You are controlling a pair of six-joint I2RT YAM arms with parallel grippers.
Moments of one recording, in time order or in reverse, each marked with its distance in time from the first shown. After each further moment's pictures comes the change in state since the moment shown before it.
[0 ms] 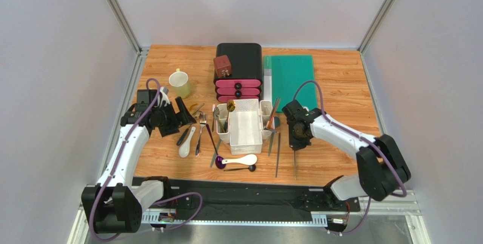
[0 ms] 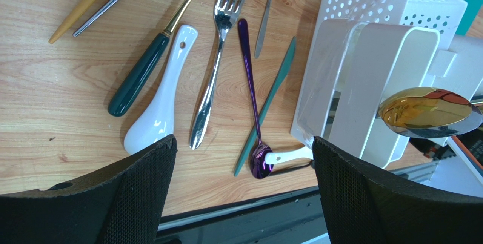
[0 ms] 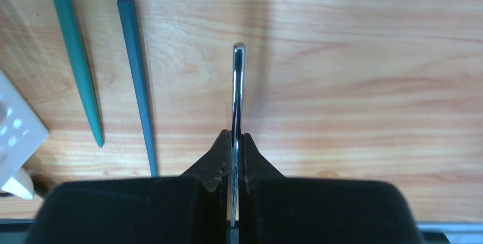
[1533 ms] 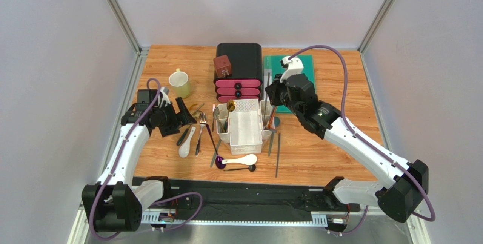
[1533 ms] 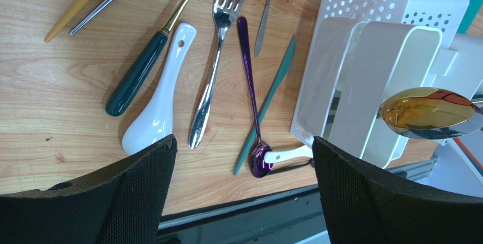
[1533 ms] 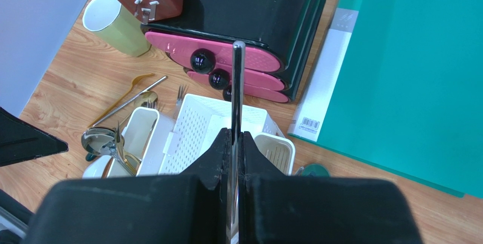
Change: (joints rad) left arm 0.000 0.010 0.000 0.000 0.008 0.001; right arm 0.146 -0.247 0.272 0.498 0.120 -0.181
